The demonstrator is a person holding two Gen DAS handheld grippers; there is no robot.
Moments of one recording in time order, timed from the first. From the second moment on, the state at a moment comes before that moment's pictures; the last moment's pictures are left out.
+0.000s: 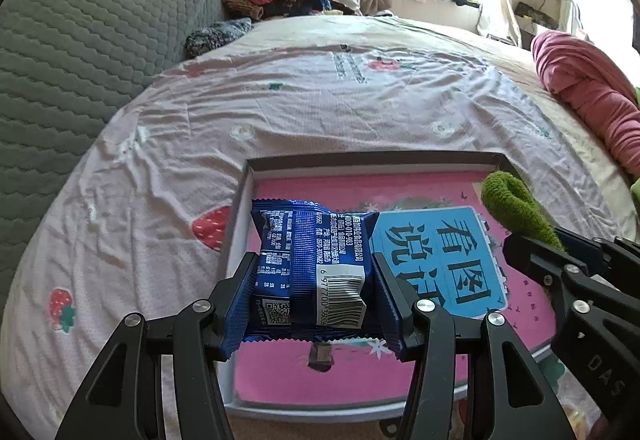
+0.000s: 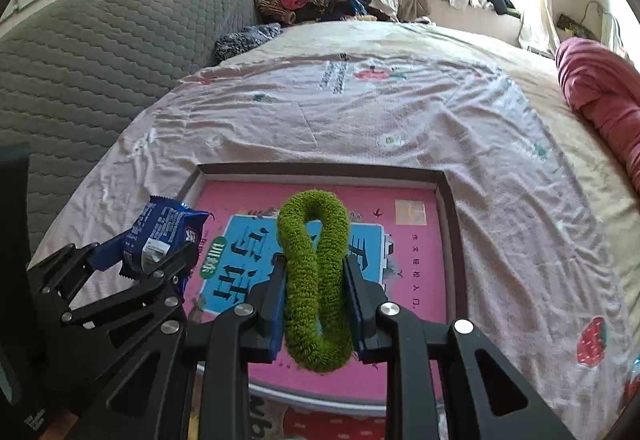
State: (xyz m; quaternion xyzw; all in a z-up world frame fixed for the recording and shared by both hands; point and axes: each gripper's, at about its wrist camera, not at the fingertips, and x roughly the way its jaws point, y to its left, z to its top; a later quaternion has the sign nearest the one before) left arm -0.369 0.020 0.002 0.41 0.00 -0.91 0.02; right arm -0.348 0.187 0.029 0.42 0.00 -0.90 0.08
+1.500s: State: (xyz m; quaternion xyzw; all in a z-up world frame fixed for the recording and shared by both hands) left arm -0.409 0.023 -0.053 0.46 -0.01 -0.89 0.03; right arm -0.397 0.192 -0.041 0.50 0.02 -0.87 0.04
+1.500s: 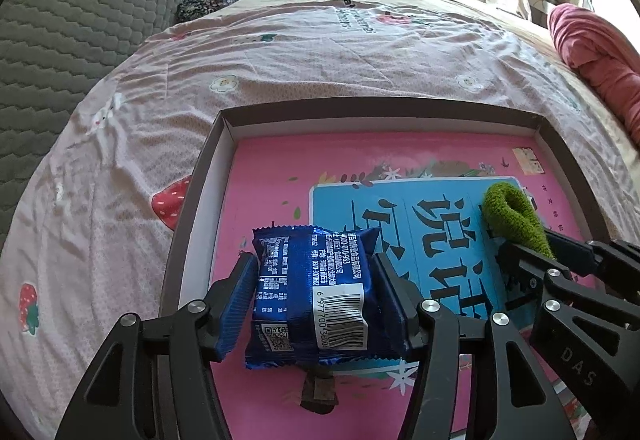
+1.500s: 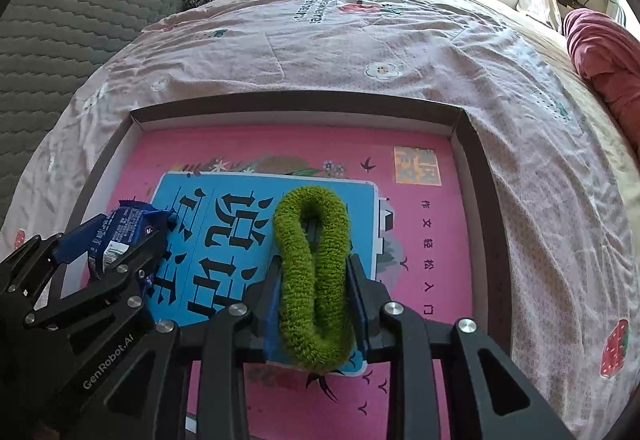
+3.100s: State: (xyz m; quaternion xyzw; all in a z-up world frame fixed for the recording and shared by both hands) left arm -0.361 0.000 -0.006 0.45 0.00 -0.89 0.02; right arm -0.355 0.201 0.019 0.47 0.01 -0.88 0.03
